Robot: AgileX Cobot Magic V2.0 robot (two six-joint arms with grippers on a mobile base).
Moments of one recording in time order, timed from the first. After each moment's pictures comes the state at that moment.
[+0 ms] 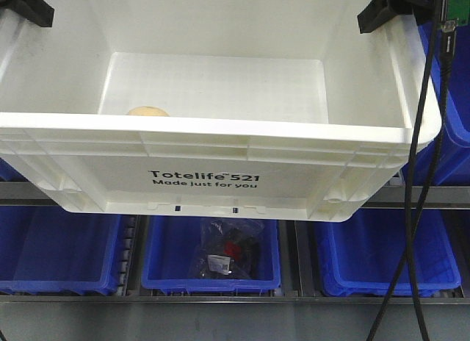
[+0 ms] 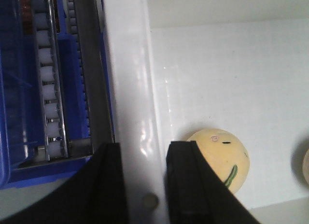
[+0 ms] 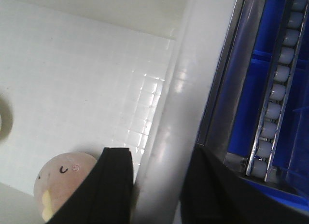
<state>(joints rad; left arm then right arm) -0.18 1.48 -1.79 -0.10 1.32 -0.12 0.26 1.52 -1.79 0.14 1.30 -0.02</state>
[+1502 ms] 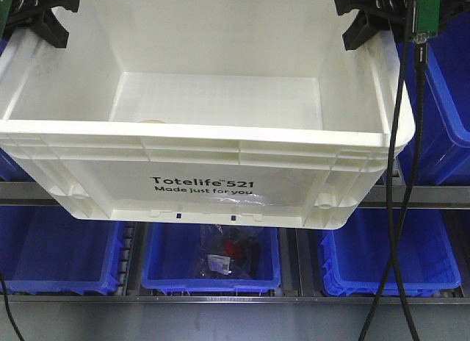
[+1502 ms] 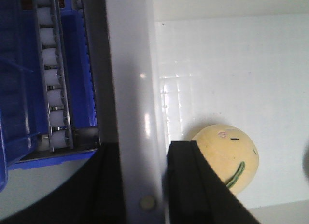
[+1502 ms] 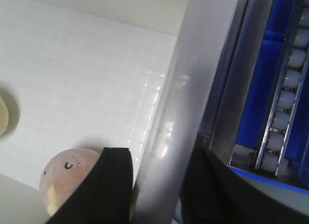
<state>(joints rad) -0.18 1.58 -1.79 -0.08 1.32 -0.12 0.26 1.61 -1.79 0.16 1.30 -0.02</state>
